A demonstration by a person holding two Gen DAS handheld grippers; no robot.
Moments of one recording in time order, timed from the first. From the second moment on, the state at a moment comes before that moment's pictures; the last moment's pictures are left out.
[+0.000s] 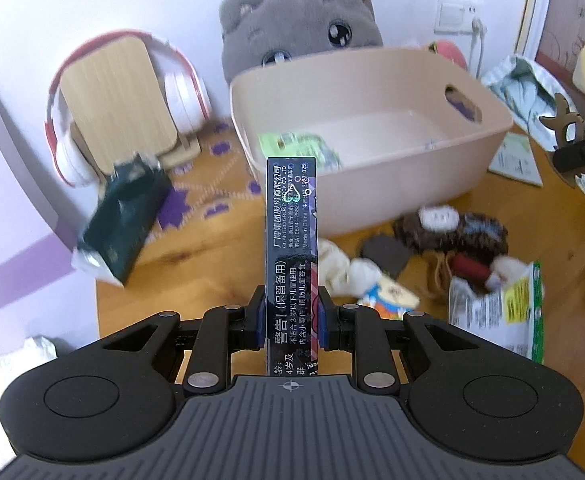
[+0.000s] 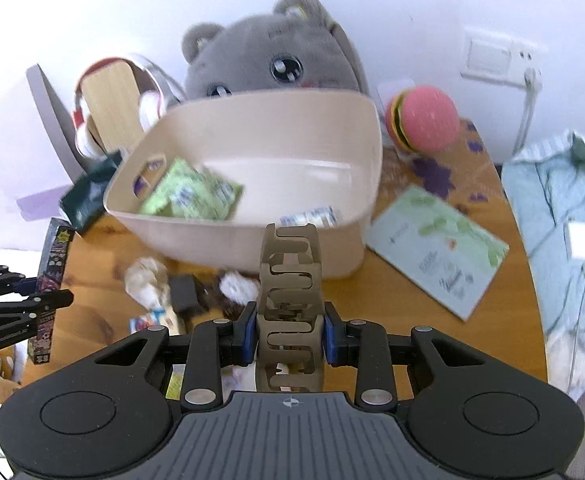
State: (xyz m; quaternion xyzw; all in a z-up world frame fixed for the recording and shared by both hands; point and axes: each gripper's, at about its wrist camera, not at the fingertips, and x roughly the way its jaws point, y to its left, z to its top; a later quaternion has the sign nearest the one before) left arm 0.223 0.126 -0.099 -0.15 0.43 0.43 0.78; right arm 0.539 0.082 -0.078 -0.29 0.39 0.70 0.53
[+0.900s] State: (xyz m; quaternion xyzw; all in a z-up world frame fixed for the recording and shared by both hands) left arm 0.334 0.211 -0.061 -0.14 0.36 0.50 0.77; right arm 0.527 0.168 -0.049 -0.22 0.36 0.72 0.56
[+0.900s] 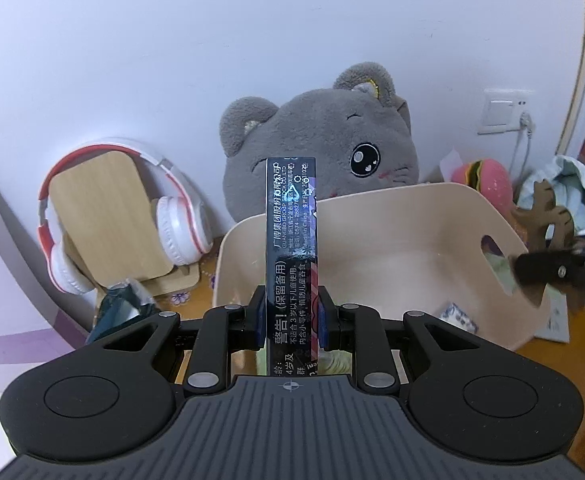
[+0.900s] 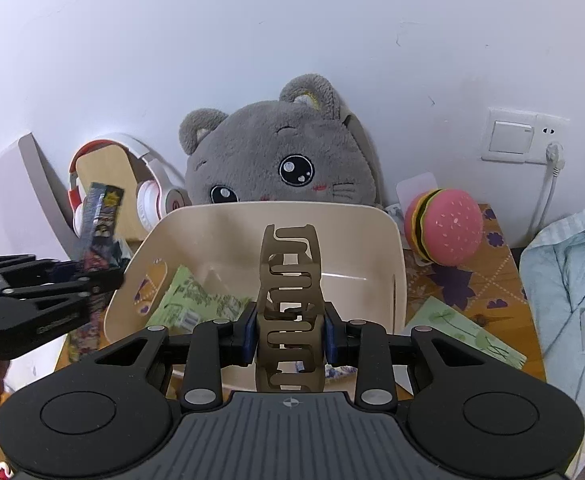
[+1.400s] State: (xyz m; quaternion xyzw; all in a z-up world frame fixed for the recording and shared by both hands) left arm 0.371 0.252 -0.112 -0.18 0.42 0.51 0.73; right arm 0.526 0.216 -0.099 -0.25 0.39 0.69 0.56
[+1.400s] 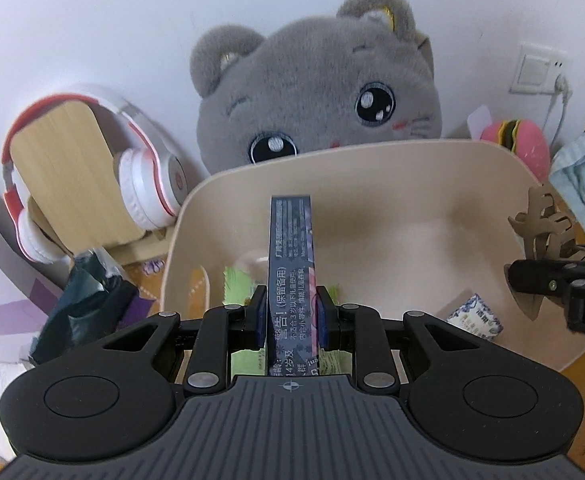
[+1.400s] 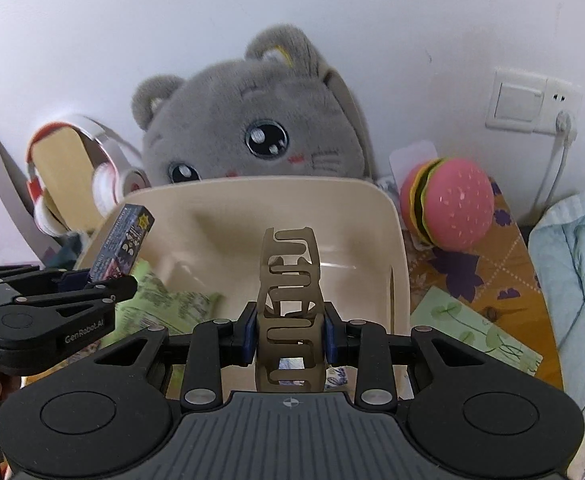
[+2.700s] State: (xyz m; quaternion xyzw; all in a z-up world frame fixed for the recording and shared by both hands) left arm 0.293 0.218 -0.063 -0.19 0.40 0.43 0.79; right arm 0.493 0.159 -0.064 -0.27 0.36 0.64 0.62
